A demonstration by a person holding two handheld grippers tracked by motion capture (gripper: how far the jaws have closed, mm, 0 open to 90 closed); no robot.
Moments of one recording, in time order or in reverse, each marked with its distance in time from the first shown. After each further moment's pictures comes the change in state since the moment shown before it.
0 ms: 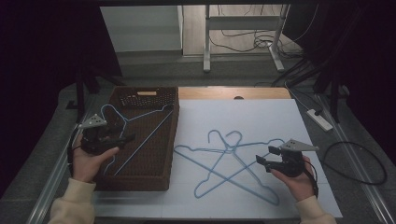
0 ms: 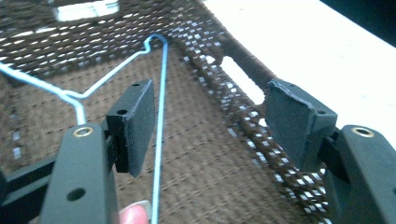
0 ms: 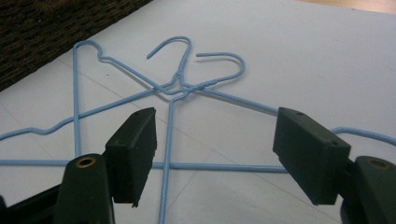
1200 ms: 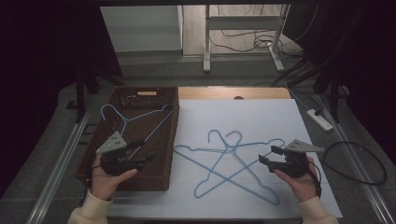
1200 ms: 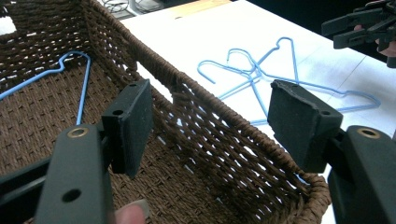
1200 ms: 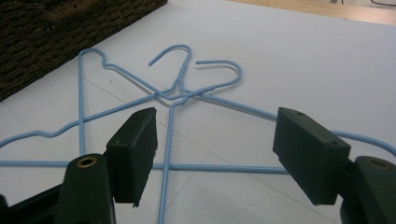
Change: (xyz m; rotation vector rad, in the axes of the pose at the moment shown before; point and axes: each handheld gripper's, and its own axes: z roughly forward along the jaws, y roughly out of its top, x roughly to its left) left arm -0.059 -0.023 0.014 -0.055 -0.122 0.125; right arm -0.003 0.000 -0.010 -0.034 0.005 -0.002
